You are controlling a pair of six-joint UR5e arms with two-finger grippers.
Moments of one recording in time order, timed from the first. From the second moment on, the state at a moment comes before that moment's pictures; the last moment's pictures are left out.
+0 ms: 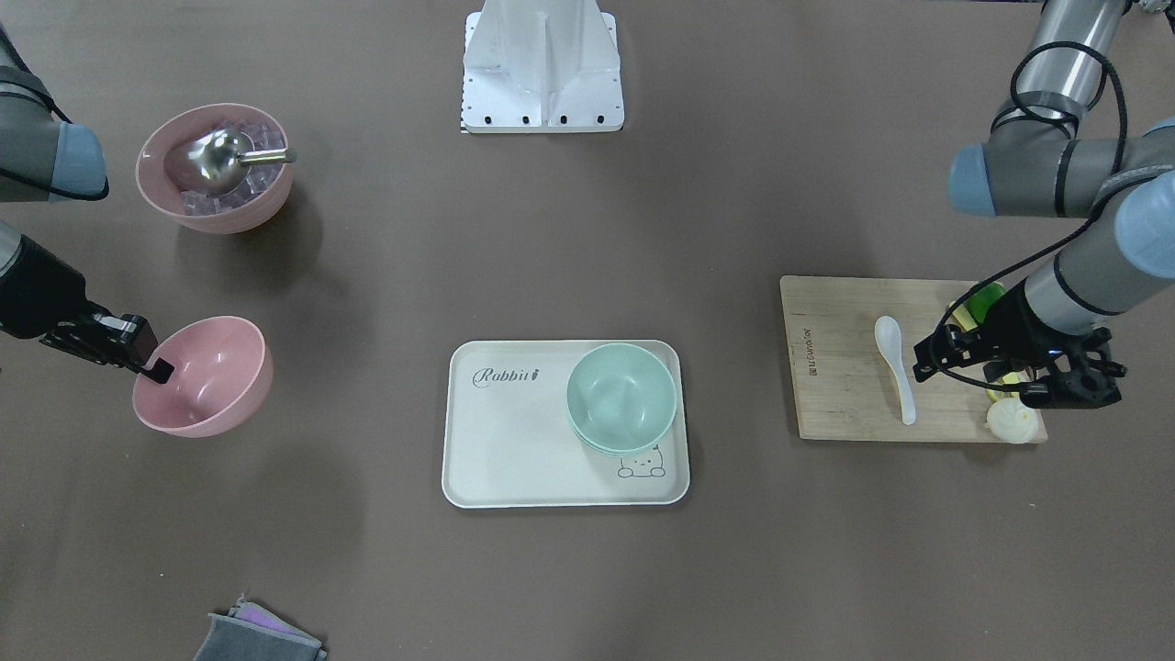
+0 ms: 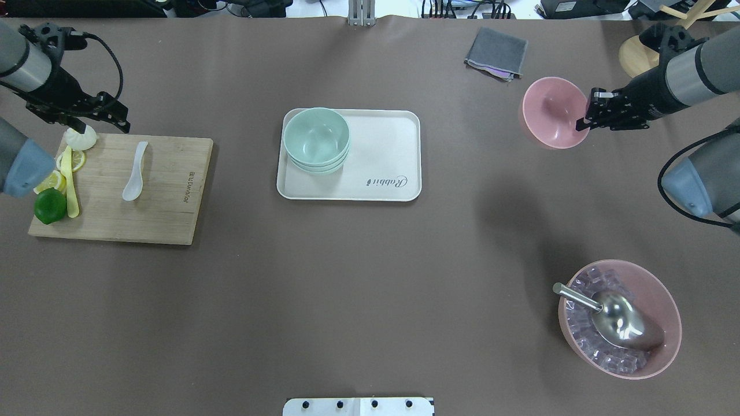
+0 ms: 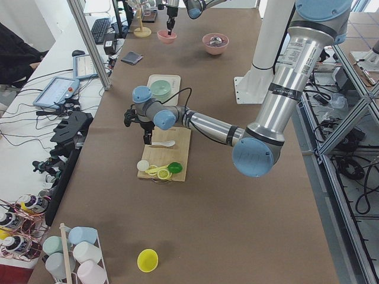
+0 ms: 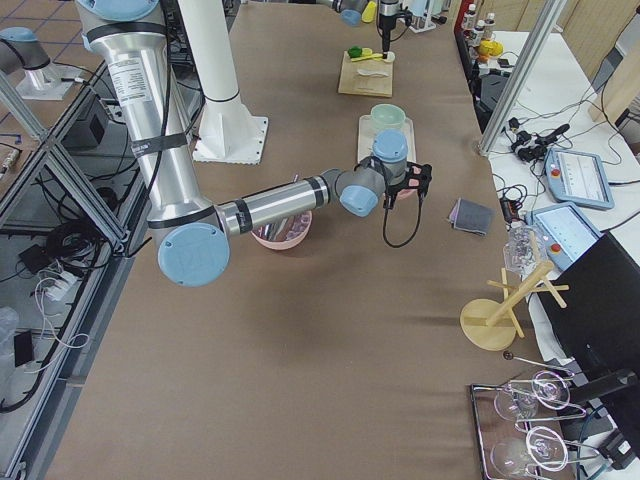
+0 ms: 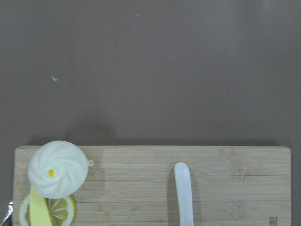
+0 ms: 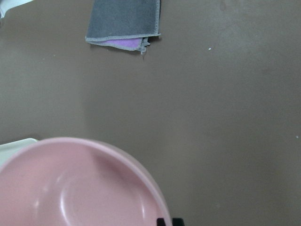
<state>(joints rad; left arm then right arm) -1.06 -1.92 -1.50 -1.87 -2.24 -0.73 1.09 -1.31 1.62 -0.94 2.32 1.20</state>
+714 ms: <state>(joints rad) -0.96 -1.92 -1.45 -1.89 -2.16 -0.75 1.07 -1.21 1.61 -0.94 2.31 1.32</state>
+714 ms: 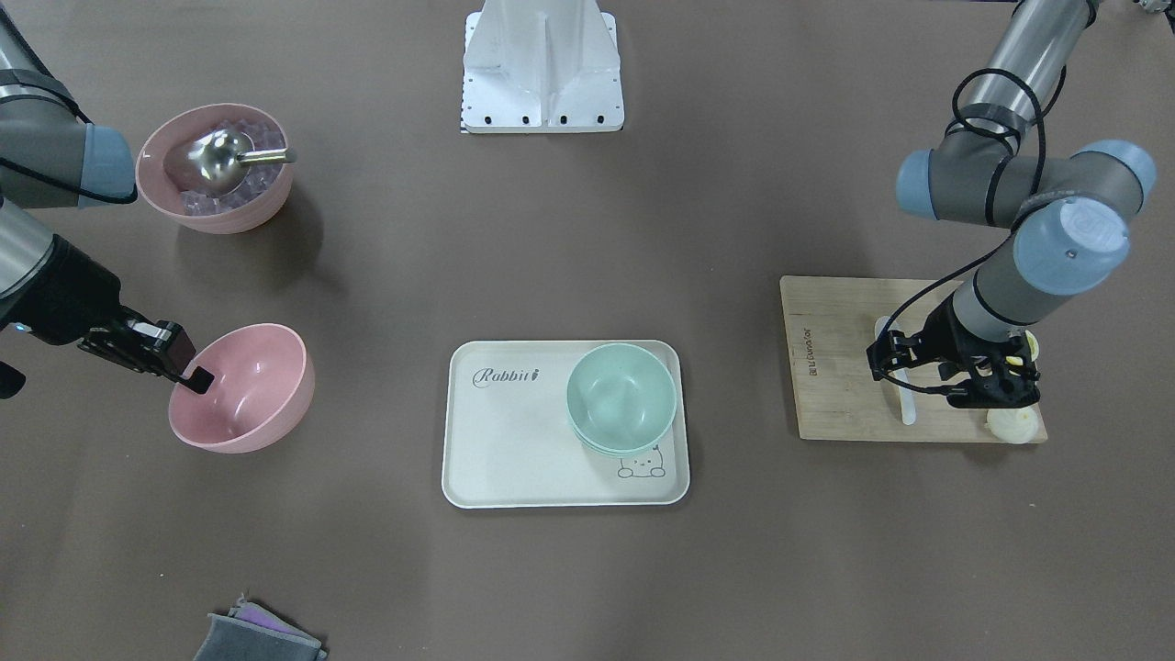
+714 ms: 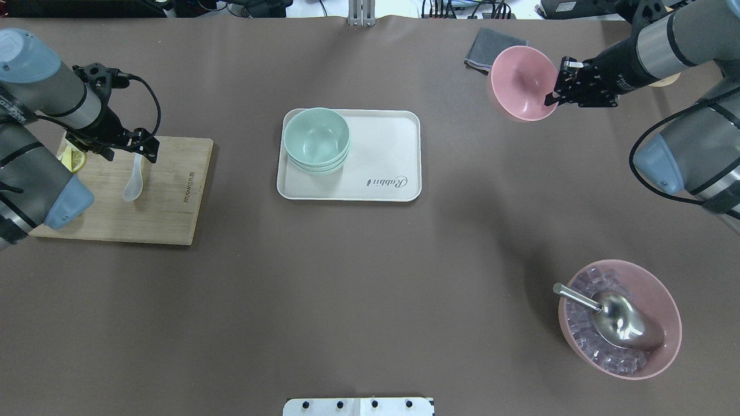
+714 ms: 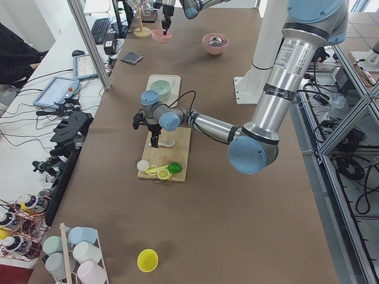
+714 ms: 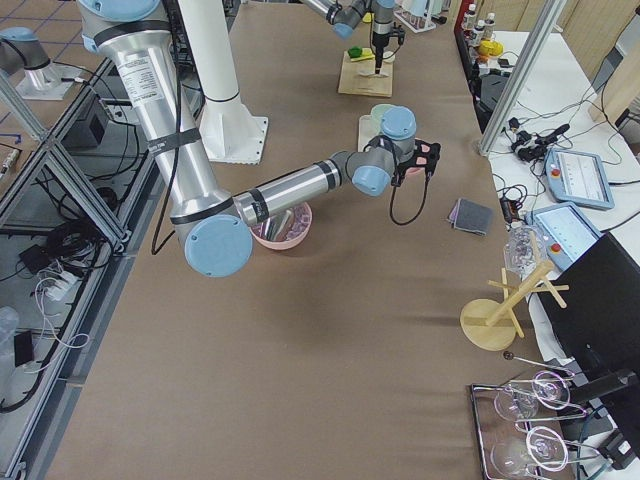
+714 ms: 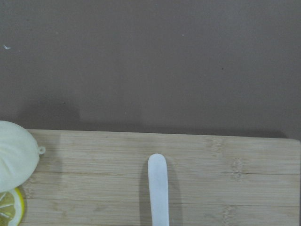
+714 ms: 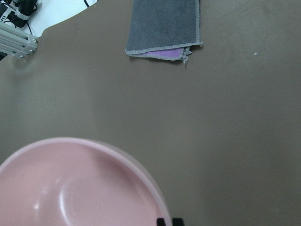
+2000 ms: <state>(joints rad) -0.96 -1.92 -1.46 -1.93 -2.16 -0.75 1.06 -1.17 1.62 -0.94 2.30 1.35</state>
